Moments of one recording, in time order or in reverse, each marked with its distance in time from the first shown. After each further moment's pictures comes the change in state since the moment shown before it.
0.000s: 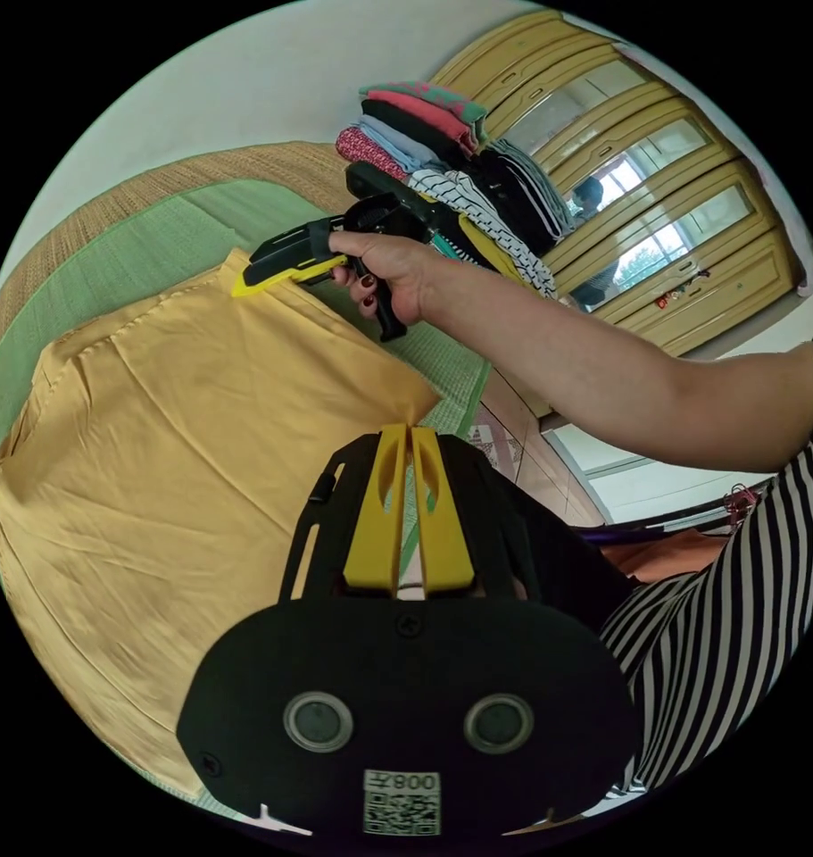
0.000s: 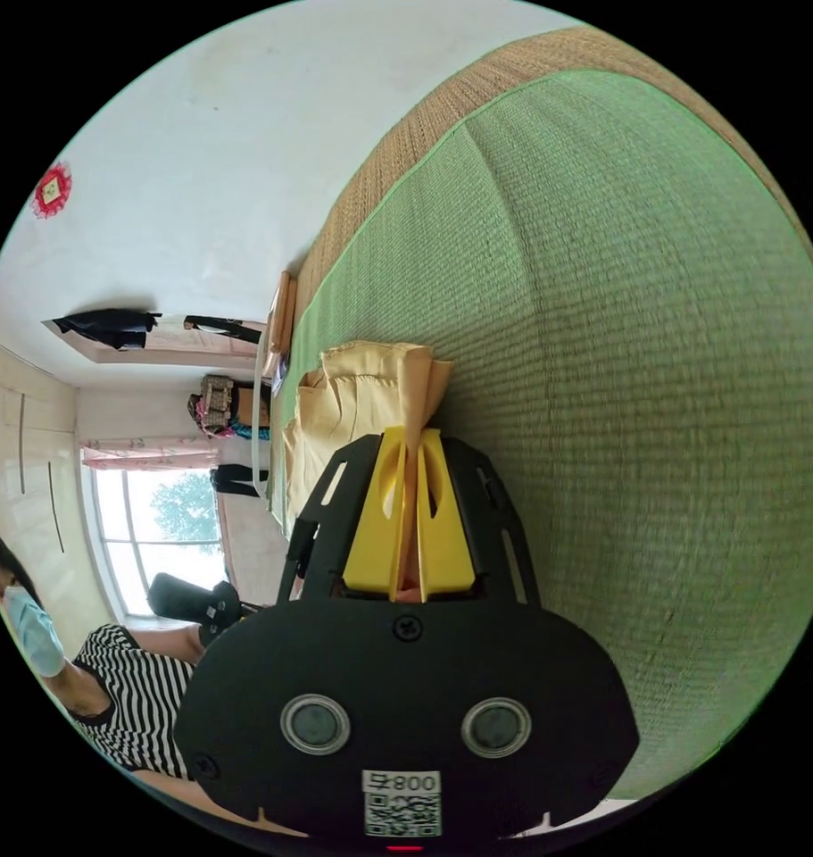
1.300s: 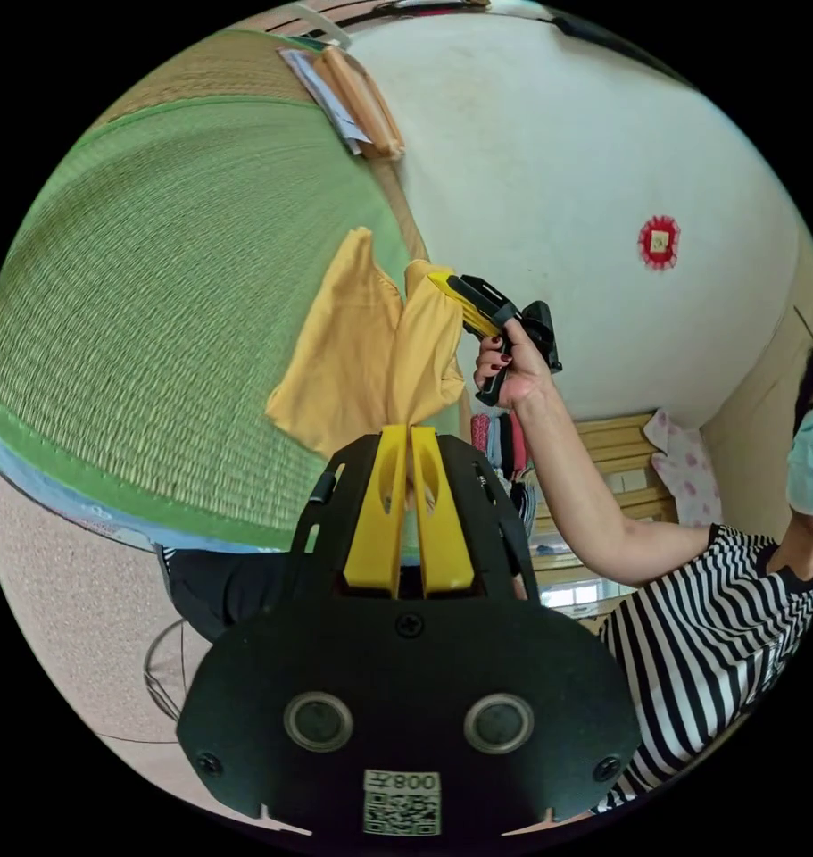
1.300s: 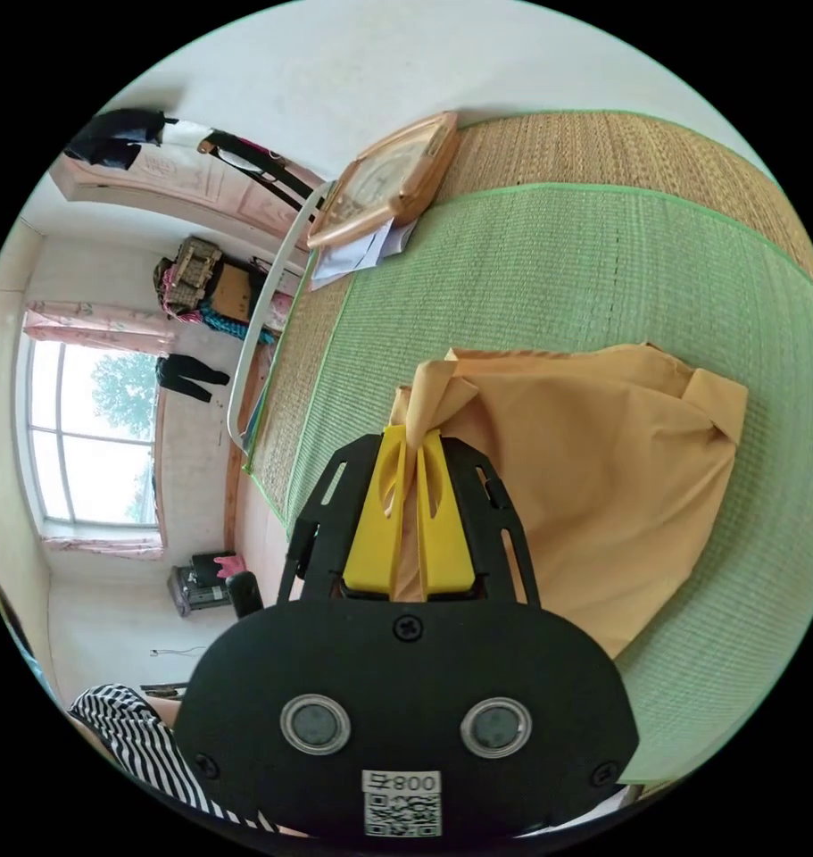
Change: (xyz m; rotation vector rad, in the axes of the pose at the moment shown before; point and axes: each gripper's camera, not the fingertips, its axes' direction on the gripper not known) left arm -0.347 0.471 -0.036 0.875 0.254 -0.916; right arm -0.620 -0.185 0.225 -0.234 0.219 -0.326
